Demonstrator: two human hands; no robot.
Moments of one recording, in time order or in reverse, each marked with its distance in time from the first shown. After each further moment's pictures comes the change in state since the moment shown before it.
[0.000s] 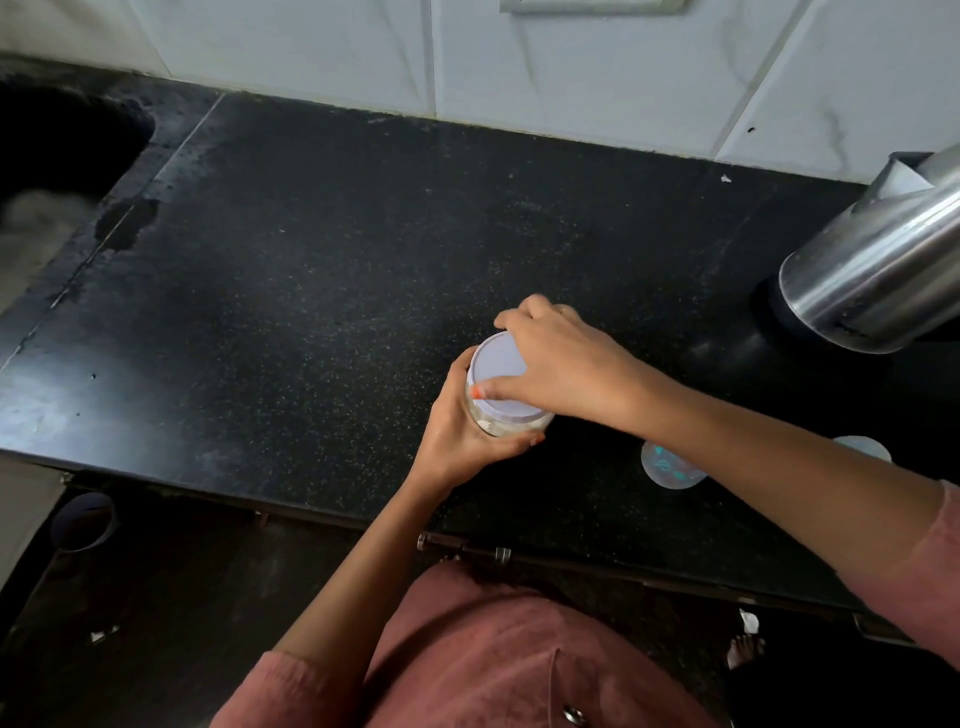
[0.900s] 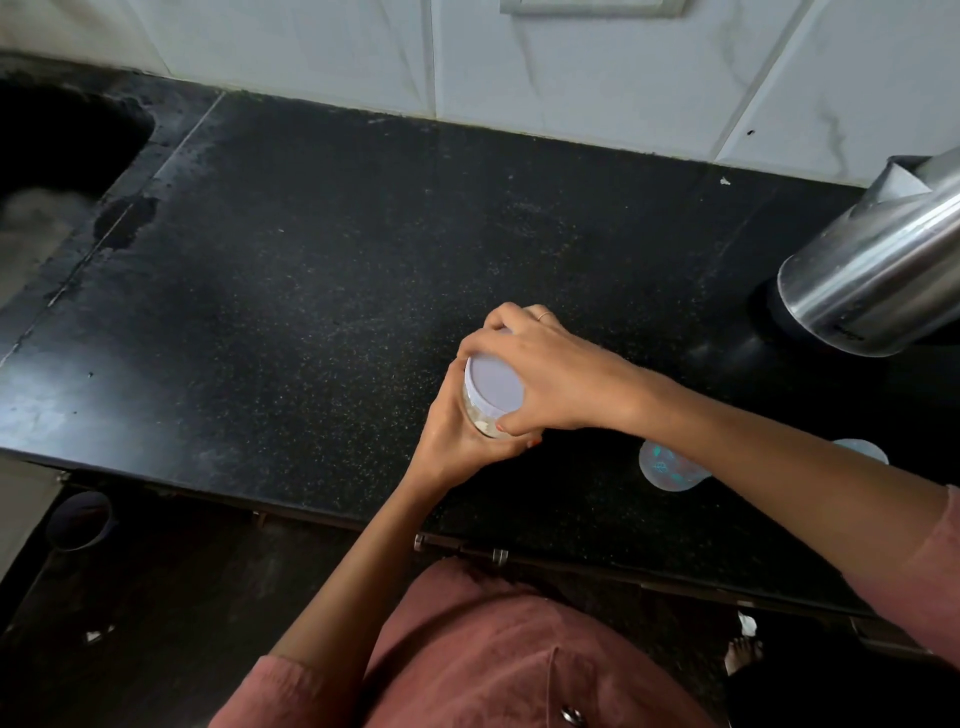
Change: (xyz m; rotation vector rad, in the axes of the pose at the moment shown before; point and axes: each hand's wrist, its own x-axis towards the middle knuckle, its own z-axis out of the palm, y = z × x) left_hand 0.001 0.001 -0.001 0.026 -0.011 -0.011; right_hand -0.004 0.007 0.002 0.022 -0.023 -0.272
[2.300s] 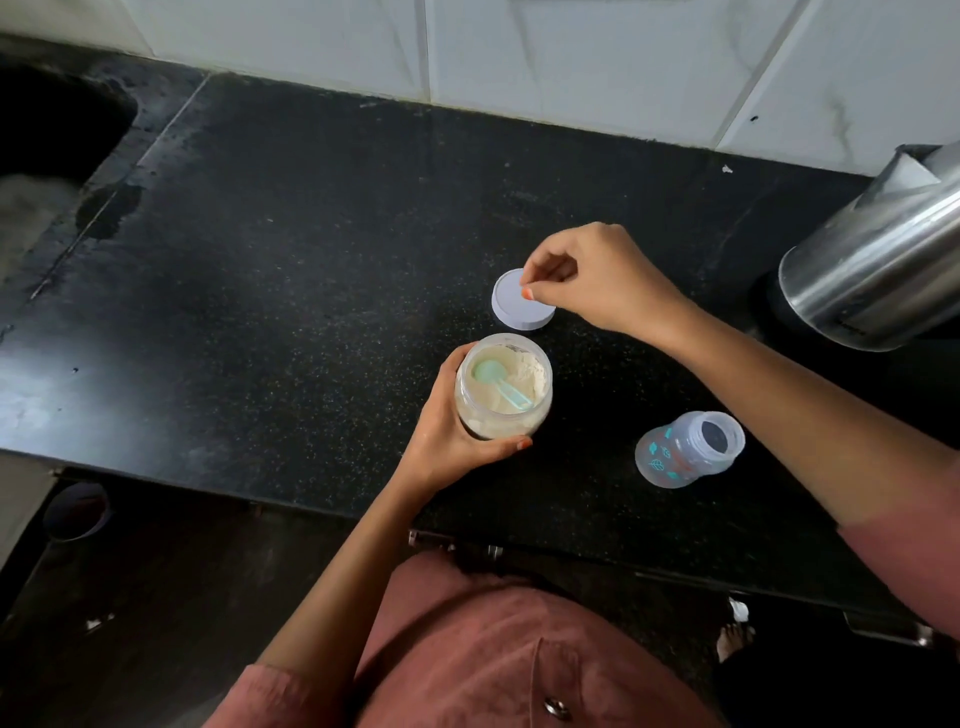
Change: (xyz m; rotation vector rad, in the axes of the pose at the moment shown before) left_hand -0.002 -0.001 -0.005 0.050 -0.055 0.088; right_hand 0.023 0.049 -0.034 0.363 0.343 0.176
